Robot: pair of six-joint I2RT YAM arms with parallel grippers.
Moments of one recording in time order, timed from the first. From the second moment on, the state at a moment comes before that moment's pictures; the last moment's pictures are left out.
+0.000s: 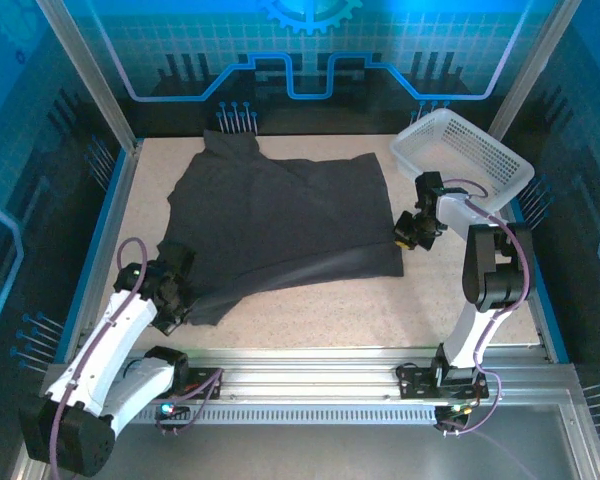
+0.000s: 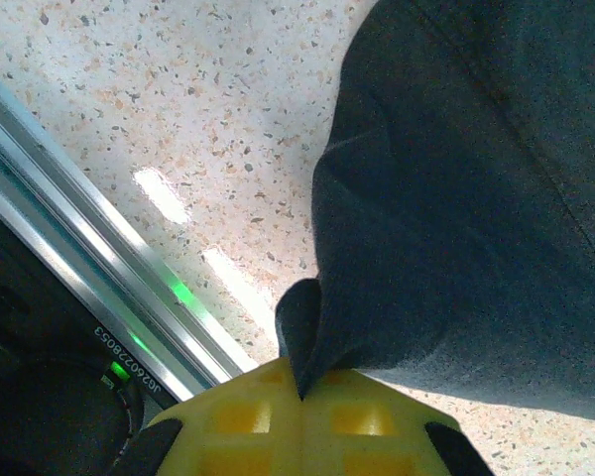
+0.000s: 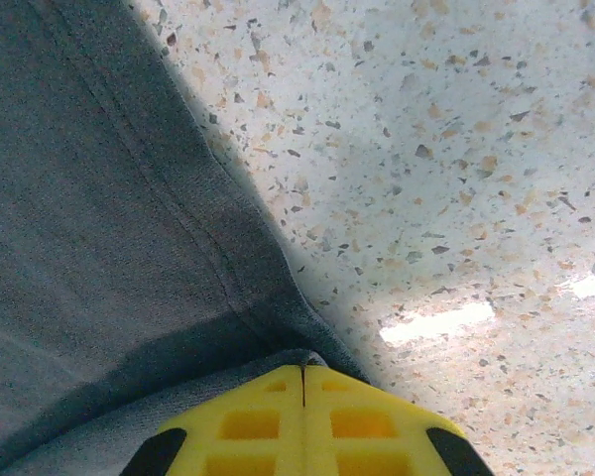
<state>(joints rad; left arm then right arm) -0.19 0.89 0.74 -1.31 -0.15 -1.19 0.03 1.82 1.21 -0.78 -0.21 0.59</state>
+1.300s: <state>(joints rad) -0.19 0.90 0.66 -1.26 -0.08 -1.19 0.07 1.39 0.80 -0.80 -0.13 0.73</state>
